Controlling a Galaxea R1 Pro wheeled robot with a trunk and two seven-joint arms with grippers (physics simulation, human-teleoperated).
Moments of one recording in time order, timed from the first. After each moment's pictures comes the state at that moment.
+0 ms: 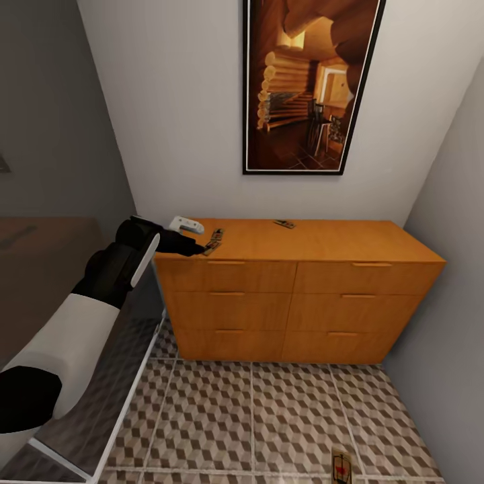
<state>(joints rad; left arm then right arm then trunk) -1.18 0.09 -0.30 -1.07 0.00 1.02 -0.31 -0.22 -0.01 0.05 -0.02 0.13 -1.00 -0.26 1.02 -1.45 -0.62</state>
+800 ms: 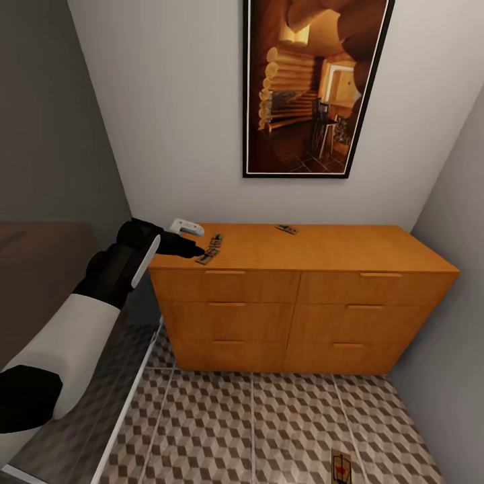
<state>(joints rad) -1.18 0.09 -0.30 -1.05 0.00 1.02 -0.32 -0.22 -0.01 0.05 -0.02 0.12 -1.00 -0.26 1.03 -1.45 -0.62</state>
